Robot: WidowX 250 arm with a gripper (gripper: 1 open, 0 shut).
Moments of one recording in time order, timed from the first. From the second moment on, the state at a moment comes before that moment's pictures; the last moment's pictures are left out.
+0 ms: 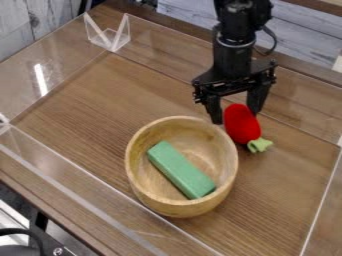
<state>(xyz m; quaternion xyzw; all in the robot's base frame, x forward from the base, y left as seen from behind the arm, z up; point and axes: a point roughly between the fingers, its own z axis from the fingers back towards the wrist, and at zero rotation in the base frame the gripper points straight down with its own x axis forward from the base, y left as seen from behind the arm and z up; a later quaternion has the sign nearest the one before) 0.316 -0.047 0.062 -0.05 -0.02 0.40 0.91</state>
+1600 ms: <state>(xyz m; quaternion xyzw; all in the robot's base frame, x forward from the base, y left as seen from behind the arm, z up) 0.340 -0.038 0.017 0.00 -0.06 0.42 0.91</state>
